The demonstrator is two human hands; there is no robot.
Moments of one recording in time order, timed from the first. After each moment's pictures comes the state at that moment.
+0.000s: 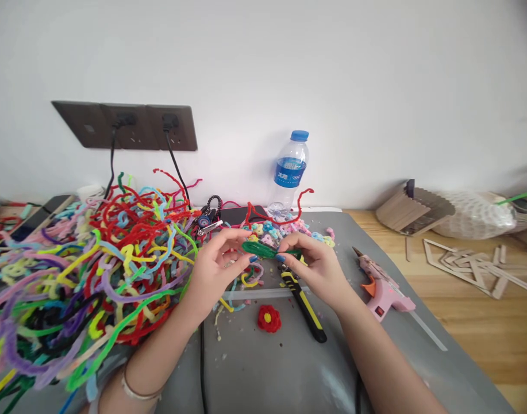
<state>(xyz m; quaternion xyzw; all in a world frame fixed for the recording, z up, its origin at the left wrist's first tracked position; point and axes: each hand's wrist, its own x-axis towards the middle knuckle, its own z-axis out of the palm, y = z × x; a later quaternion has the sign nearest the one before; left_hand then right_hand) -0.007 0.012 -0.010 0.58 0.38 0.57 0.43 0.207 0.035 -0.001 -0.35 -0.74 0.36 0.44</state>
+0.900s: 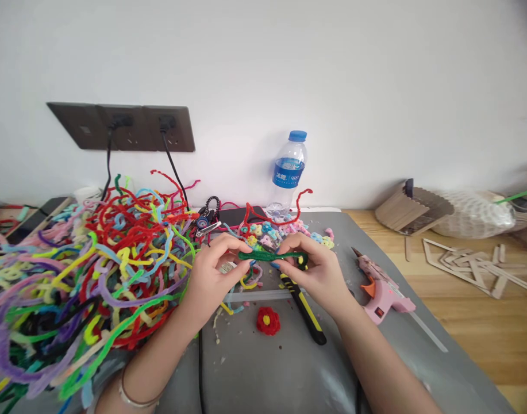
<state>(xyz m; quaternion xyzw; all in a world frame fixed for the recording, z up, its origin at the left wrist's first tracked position) -0.007 0.006 -0.001 0.64 0.42 0.54 0.35 0.199 0.028 0.007 -0.34 -0.74 0.32 0.48</state>
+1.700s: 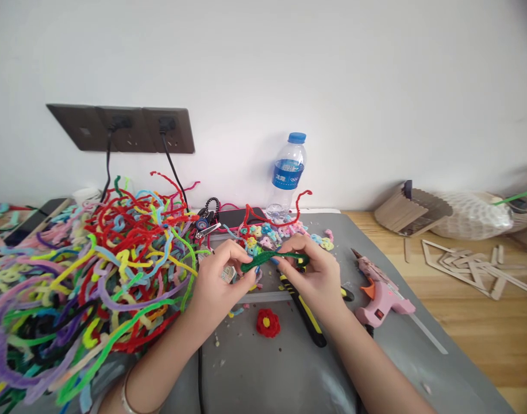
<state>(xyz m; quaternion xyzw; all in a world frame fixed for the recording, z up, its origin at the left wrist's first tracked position) 0.005 0.001 0.001 0.66 0.41 0.57 0.29 0.187 0.021 0.002 -0.38 -0.72 0.23 0.53</state>
